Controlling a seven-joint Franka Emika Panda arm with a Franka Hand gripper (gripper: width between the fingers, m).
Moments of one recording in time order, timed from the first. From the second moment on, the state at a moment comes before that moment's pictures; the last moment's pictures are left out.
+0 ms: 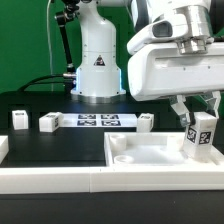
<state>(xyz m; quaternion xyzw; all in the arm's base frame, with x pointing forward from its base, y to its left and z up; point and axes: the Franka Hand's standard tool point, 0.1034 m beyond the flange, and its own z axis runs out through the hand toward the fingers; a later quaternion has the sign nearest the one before) 0.629 0.110 0.088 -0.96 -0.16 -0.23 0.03</state>
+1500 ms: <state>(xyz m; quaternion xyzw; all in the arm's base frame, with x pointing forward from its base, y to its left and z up) 0.628 0.109 0.099 -0.96 -0.16 -0.21 0.04</state>
